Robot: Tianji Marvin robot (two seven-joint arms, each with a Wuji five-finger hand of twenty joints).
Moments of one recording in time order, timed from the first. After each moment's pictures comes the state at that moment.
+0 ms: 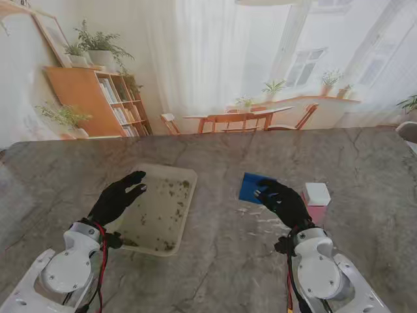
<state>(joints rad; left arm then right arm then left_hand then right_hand) 1.75 -1.14 -1.41 -1.68 0.37 -0.19 0.08 -1.77 -1.16 1.33 -1.72 -0.45 0.00 -0.22 0.85 0.05 -0.03 -0.03 0.47 0.25 0.14 0.51 0.59 0.28 0.11 0.35 0.41 0.31 0.15 0.34 0.12 0.44 0.50 0.57 0.34 -0.27 0.65 -0.06 0.54 0.07 0.30 0.61 0.77 0.14 0.34 0.58 0.78 0.13 0.57 0.49 0.39 0.33 1.09 0.48</state>
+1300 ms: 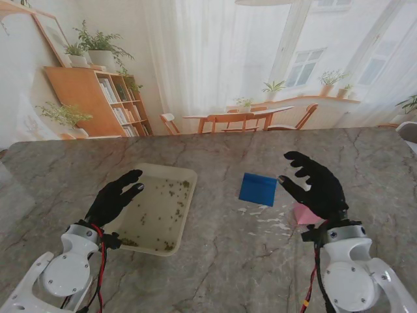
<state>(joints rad) 1.78 -1.14 -1.42 -1.70 0.38 -0.19 0.12 -1.93 -1.18 1.53 -1.98 -0.68 -0.08 -0.30 0.85 0.05 -0.03 -0.03 0.47 0.25 0.14 0.51 0.59 0.28 0.10 0.35 0.41 0.31 0.15 0.35 0.12 0.44 0.50 0.57 0.28 -0.40 0.81 -0.08 0.47 0.06 0.29 0.61 0.69 0.11 0.36 0.58 0.74 0.11 0.49 0.44 0.38 0.27 1.04 0.38</state>
